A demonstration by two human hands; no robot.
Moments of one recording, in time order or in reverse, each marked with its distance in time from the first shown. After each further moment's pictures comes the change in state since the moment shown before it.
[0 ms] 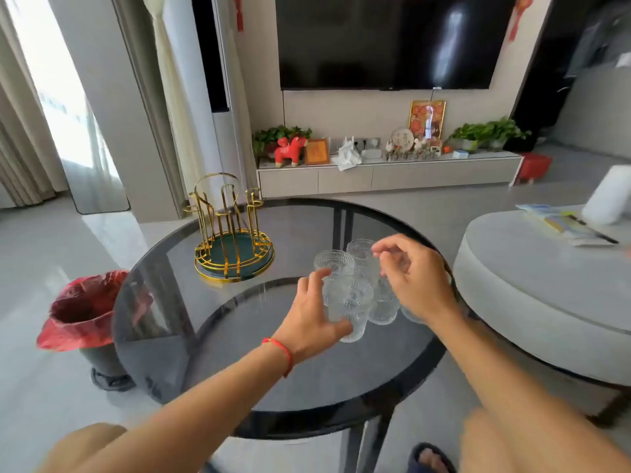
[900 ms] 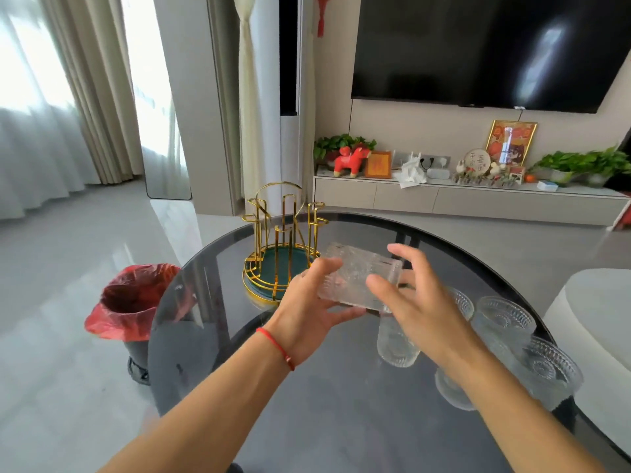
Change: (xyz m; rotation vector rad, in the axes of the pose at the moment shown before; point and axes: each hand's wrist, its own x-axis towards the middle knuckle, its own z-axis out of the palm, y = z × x) left_hand 0.052 -0.019 -0.096 -1.174 0.141 -0.261; right_hand 0.057 -0.043 0.086 0.291 -0.381 0.252
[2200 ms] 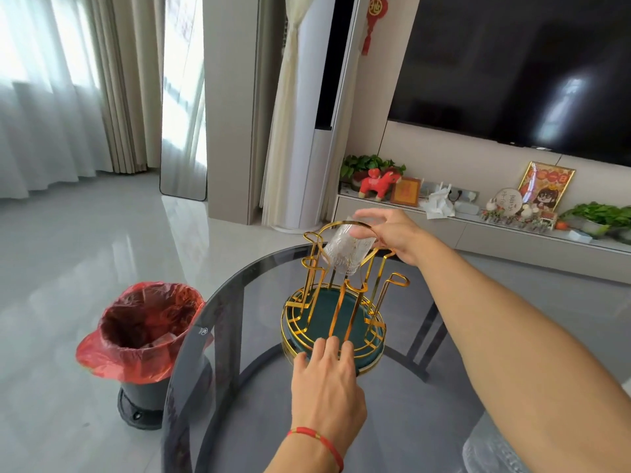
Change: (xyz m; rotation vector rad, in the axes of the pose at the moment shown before) left_hand 0.061 -0.022 -0.111 1.866 0.314 0.204; right_hand 0.329 -0.023 0.117 0.024 -0.252 0.105
